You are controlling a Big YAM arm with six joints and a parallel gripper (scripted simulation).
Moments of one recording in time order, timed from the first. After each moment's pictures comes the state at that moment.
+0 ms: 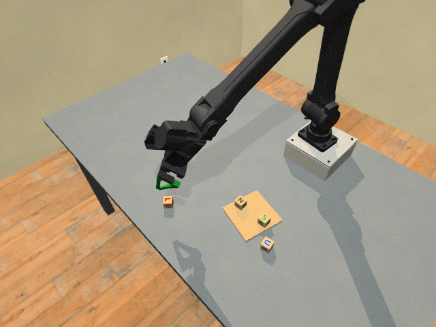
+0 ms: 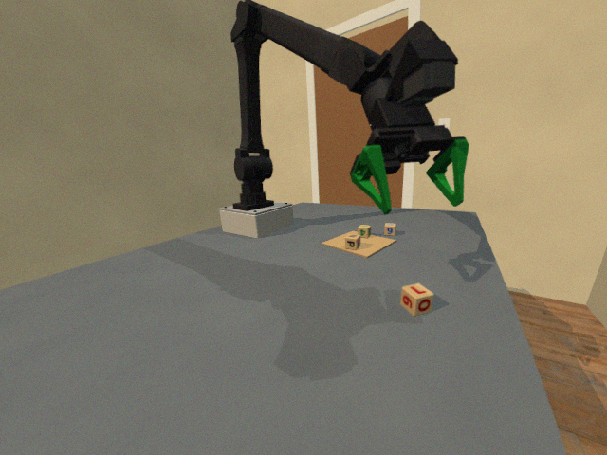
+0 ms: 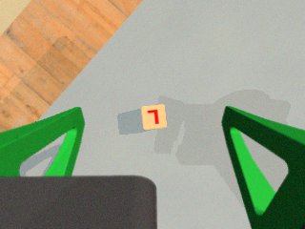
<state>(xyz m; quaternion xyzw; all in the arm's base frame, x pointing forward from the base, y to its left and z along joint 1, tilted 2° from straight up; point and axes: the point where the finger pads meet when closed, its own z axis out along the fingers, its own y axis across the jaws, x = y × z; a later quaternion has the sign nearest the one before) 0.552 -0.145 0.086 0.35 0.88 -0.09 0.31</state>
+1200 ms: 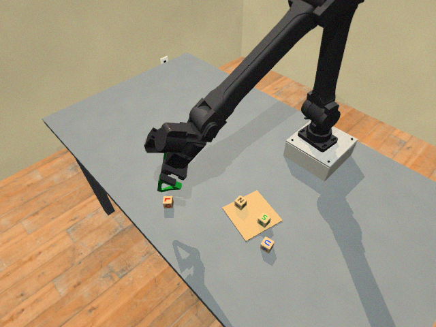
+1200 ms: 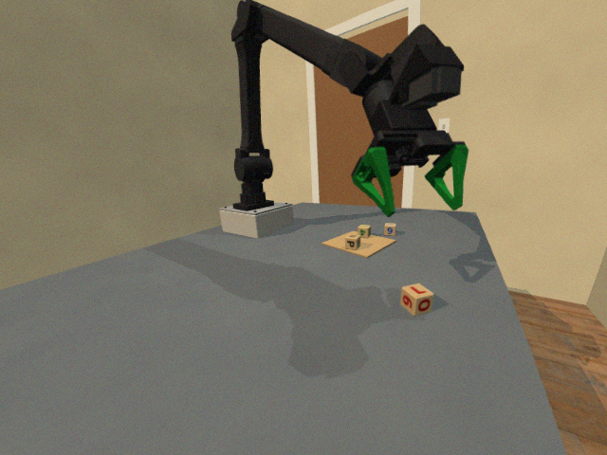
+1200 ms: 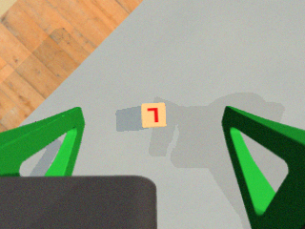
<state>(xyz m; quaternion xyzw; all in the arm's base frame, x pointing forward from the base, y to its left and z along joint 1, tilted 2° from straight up) 0.553 -0.142 0.082 0.32 0.89 -0.09 0.30</state>
